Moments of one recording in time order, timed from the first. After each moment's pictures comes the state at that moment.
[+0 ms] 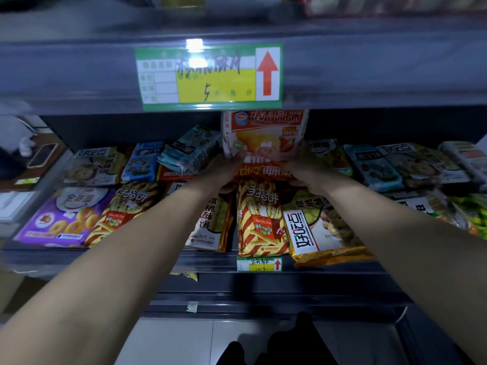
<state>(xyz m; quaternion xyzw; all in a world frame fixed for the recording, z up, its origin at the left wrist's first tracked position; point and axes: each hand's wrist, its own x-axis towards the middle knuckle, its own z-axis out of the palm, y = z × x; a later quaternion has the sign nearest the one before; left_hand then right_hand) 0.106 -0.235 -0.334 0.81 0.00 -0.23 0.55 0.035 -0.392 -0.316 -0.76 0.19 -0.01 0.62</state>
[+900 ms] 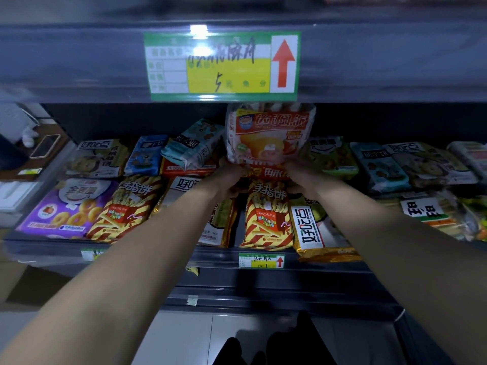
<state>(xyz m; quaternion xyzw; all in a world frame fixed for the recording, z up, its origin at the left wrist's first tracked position) 0.104 -0.233 -0.358 0.74 0.04 -0.31 0.59 0.048 -0.385 -0.347 -0.74 0.26 0.00 0.62</state>
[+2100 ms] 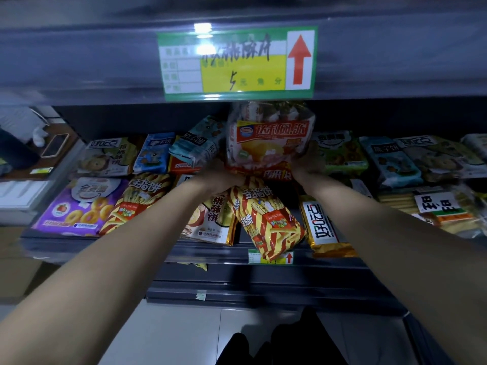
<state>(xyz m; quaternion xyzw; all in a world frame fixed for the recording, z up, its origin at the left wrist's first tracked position) 0.083 -0.191 -0.318 0.88 -0.10 -0.25 0.39 0.064 -0.378 -0.360 -0.83 0.34 -0.11 0.43</state>
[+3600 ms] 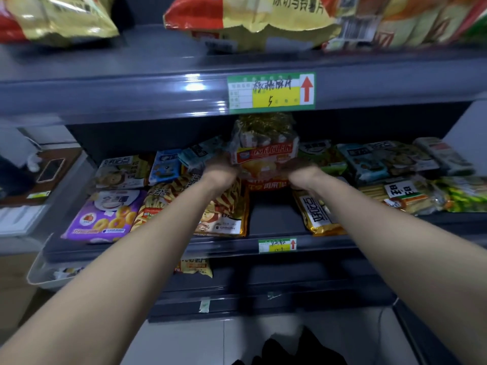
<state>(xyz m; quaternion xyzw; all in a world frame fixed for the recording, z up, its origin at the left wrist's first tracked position) 0.058 -0.165 -0.278 0.91 -0.16 -0.10 0.37 -0.007 -0.325 -0.286 -0.86 0.23 0.04 0.45</state>
